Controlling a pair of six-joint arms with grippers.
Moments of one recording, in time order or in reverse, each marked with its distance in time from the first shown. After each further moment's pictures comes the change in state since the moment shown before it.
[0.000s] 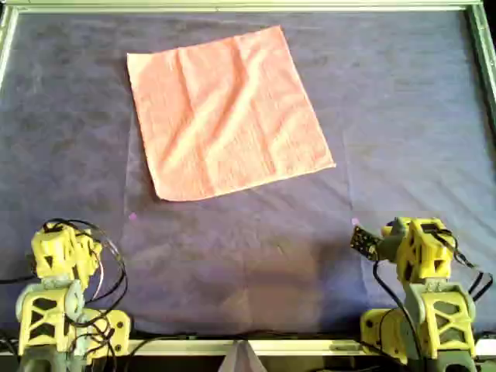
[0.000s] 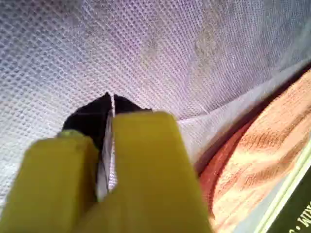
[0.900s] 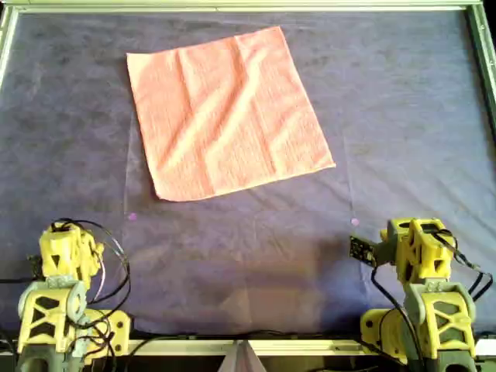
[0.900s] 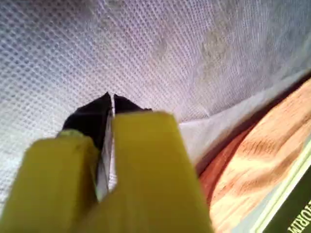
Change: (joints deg) left arm -5.1 -1.2 0.0 -0.1 -3.4 -6.3; right arm 0.0 0.0 0.0 0.0 0.0 -13.8
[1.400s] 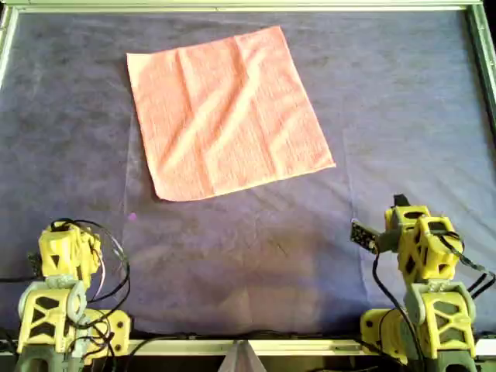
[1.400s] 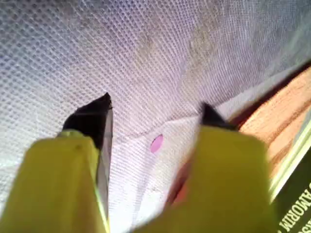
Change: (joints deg) left arm -0.1 0.0 0.0 -1.5 0.0 -0.5; right arm 0.0 0.0 0.0 -12.1 0.0 0.4
